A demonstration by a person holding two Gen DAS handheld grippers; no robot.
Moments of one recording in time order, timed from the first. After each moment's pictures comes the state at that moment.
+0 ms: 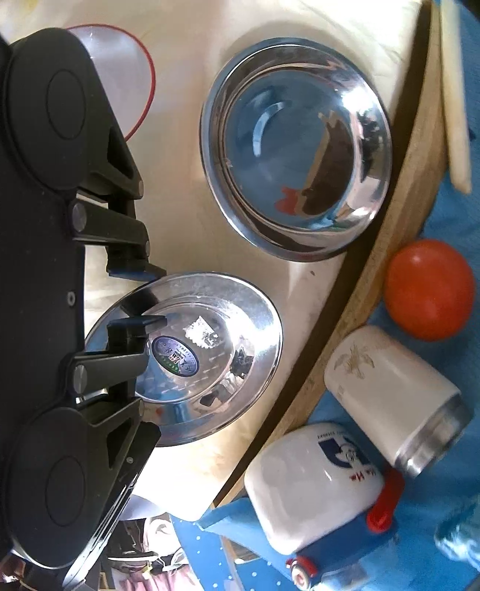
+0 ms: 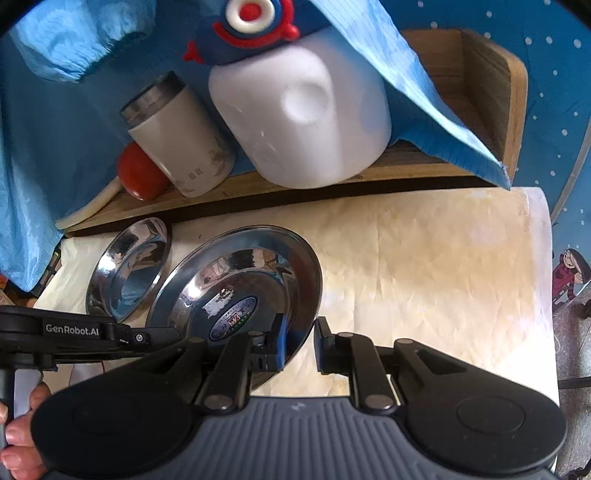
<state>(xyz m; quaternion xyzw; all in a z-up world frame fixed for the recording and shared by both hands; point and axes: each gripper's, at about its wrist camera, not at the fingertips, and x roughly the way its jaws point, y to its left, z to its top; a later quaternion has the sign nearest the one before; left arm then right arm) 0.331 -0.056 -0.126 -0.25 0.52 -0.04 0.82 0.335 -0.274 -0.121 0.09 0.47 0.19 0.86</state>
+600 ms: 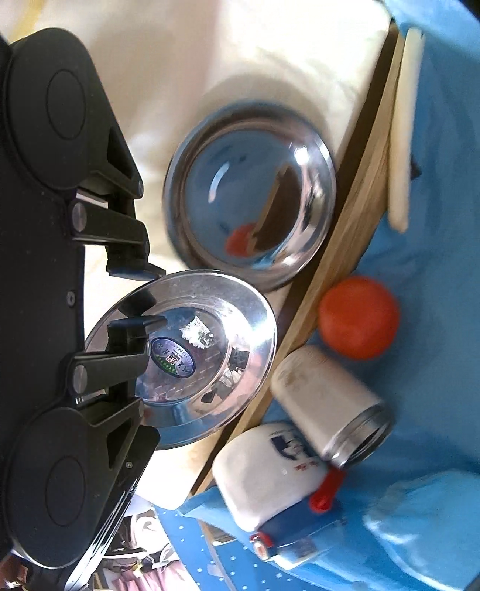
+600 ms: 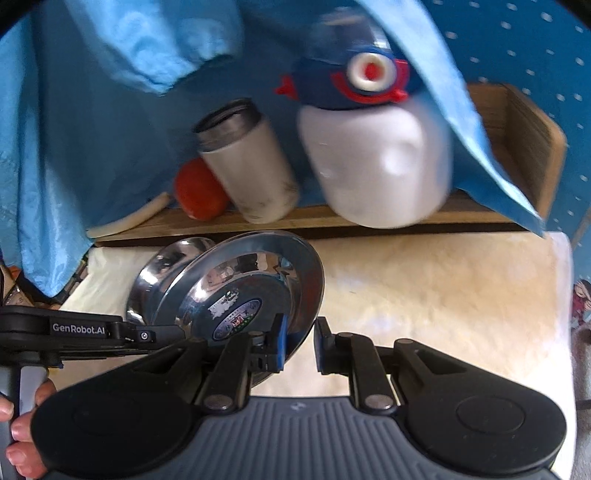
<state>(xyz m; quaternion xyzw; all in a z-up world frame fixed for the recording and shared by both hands) 0.306 -0.006 -0.093 -0.25 0.48 -0.04 0.84 0.321 -0.230 -0.087 0.08 0.43 0.22 0.87</state>
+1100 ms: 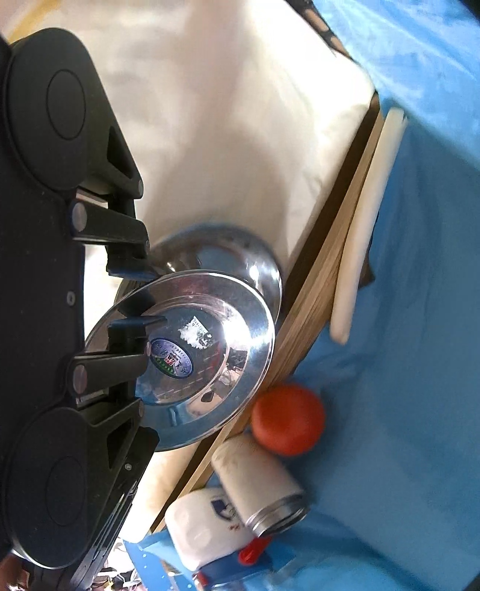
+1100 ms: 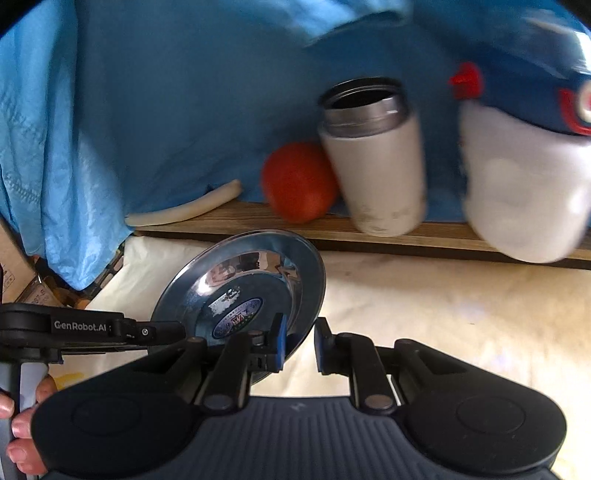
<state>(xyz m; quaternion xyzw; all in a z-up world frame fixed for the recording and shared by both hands) 0.307 0.079 -0.094 -0.25 0.46 0.01 0.85 0.339 -0.137 -0.089 0.06 0.44 0.28 0.85</state>
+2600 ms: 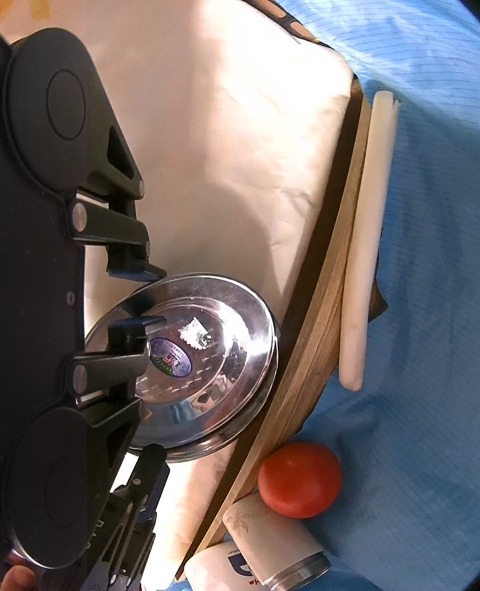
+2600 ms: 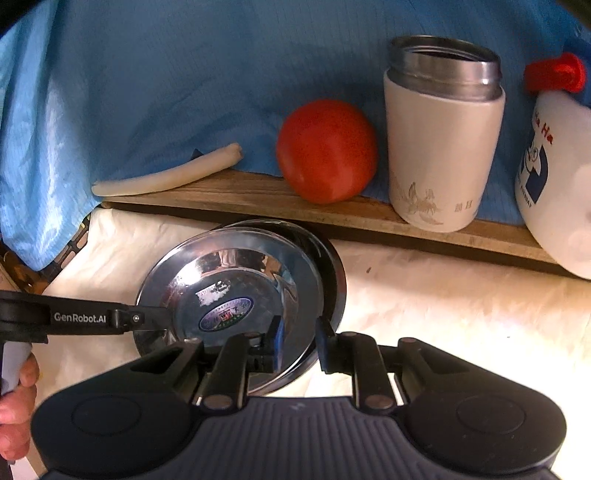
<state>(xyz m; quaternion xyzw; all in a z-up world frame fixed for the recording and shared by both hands) 0.330 0.098 -0.118 -0.19 0.48 0.03 0.86 0.348 -0.078 -0.113 0.00 0.45 0.22 0.86</state>
